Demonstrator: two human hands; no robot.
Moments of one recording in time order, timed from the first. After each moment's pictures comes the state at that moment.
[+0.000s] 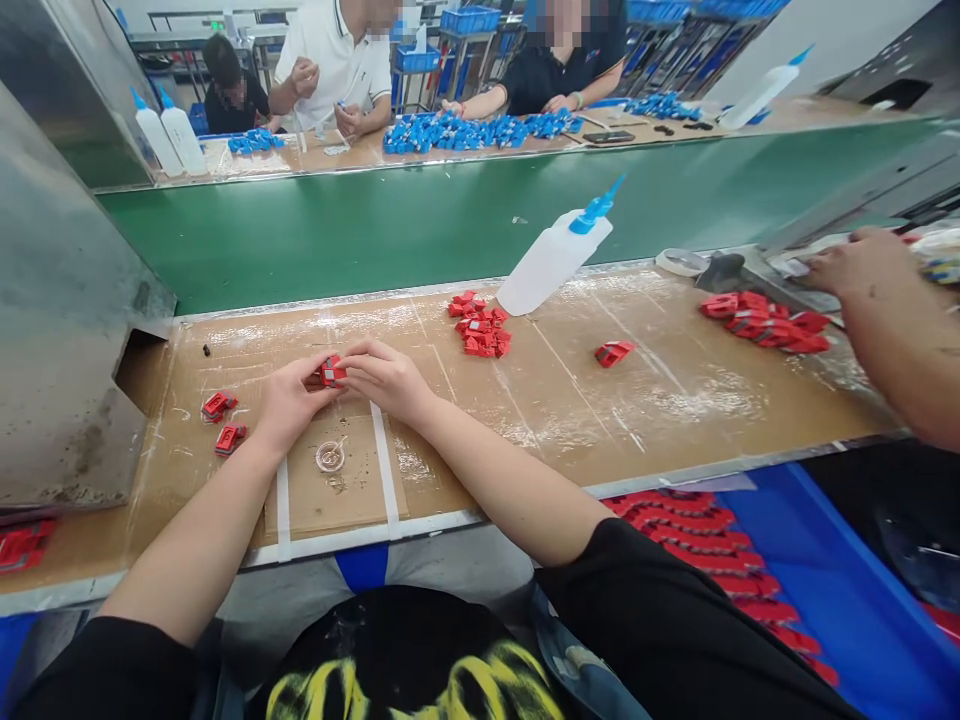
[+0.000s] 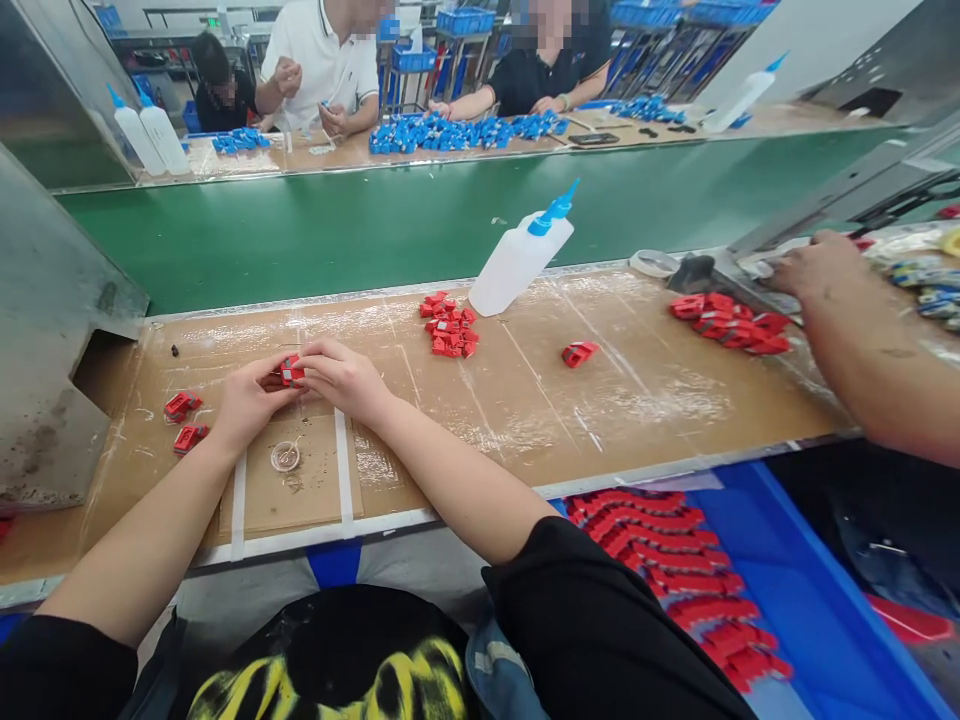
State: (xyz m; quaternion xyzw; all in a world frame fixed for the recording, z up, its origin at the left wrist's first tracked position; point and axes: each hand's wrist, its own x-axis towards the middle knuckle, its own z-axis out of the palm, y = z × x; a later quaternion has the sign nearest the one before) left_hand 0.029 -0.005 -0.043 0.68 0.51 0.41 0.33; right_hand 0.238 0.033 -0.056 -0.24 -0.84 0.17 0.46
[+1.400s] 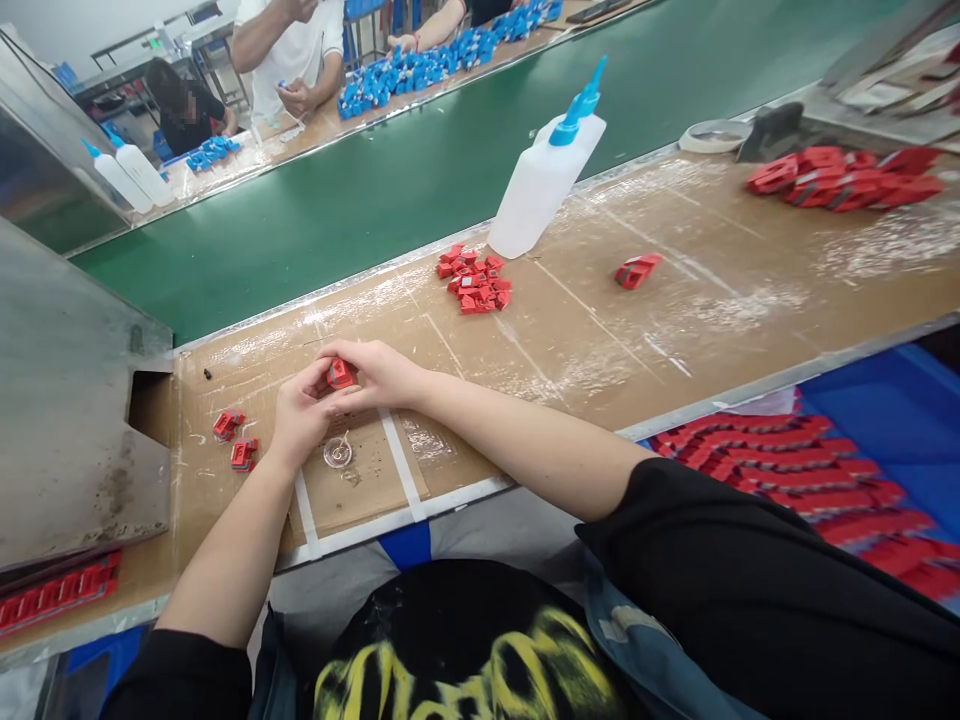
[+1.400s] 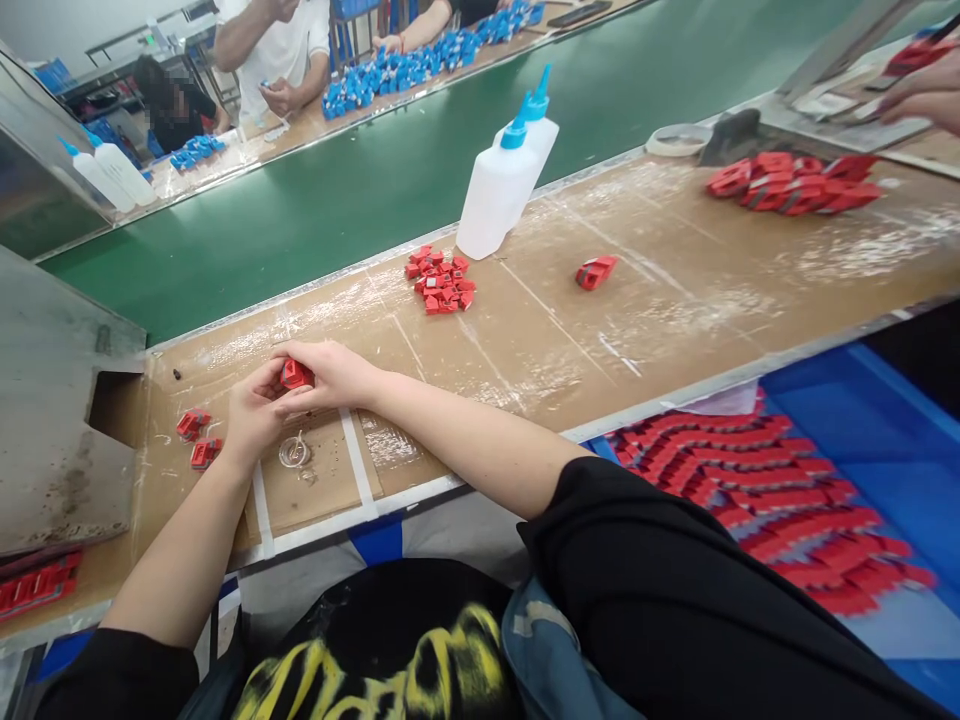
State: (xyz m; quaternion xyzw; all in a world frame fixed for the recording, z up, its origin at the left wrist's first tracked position) left_hand 0.059 -0.018 -0.019 0.66 0.45 0.42 0.43; right_hand 0.237 0.031 -0.042 -0.25 -0.83 0.31 0.40
